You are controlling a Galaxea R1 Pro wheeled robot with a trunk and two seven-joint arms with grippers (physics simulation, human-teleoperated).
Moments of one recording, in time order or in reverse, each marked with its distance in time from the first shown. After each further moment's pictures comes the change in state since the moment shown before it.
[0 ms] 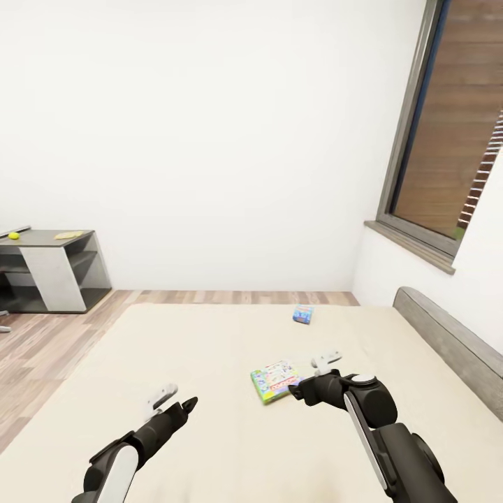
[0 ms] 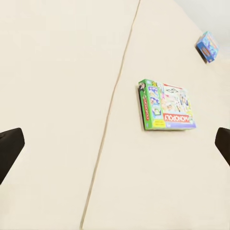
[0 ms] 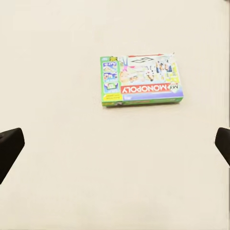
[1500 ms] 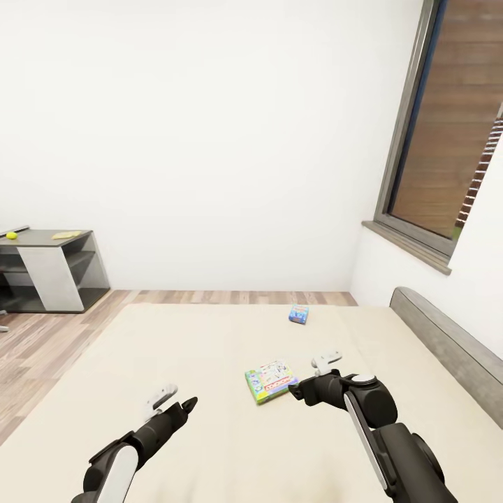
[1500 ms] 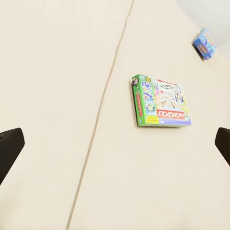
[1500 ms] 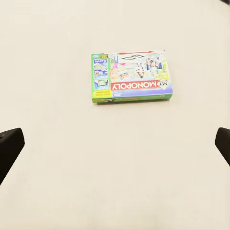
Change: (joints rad) left arm 0.000 0.000 0.002 0.000 0.001 0.000 0.000; right arm 0.000 -0.001 -0.001 0.001 0.000 0.000 0.000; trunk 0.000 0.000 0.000
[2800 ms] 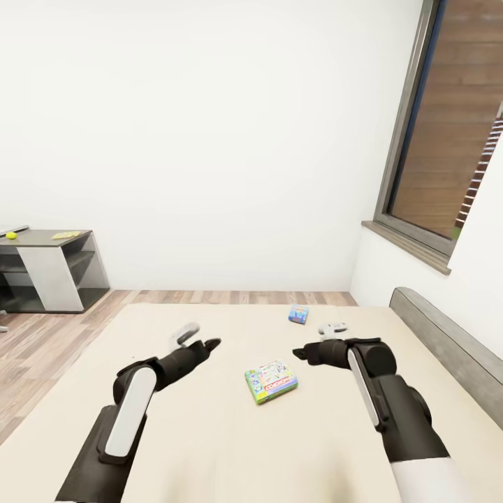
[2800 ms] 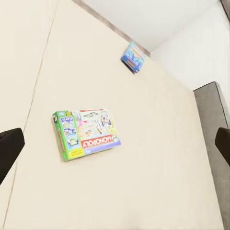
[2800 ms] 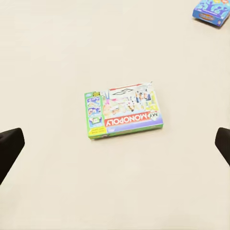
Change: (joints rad) left arm -0.287 -0.010 -0.086 -0.044 0.142 0.204 0.113; right arm -0.202 0.016 -0.108 0.133 -0.071 0.053 0.000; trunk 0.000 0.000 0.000
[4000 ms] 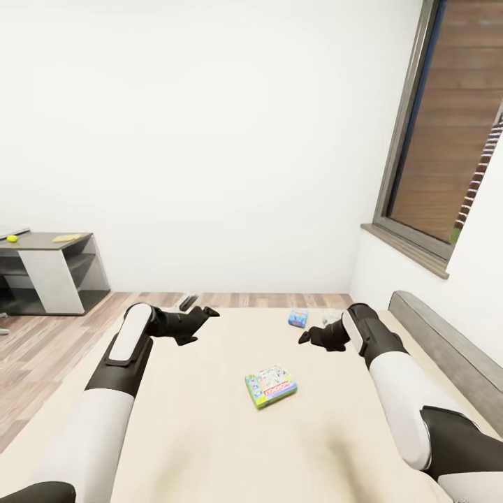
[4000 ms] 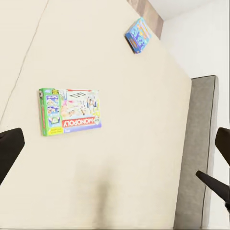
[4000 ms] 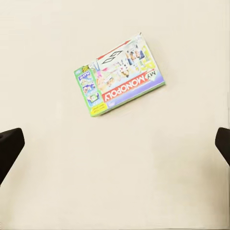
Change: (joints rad) left arm -0.384 0.034 0.071 0.361 0.481 0.158 0.435; right arm -0.463 -0.001 -0.234 0.859 -0.048 -0.001 -0.103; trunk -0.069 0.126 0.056
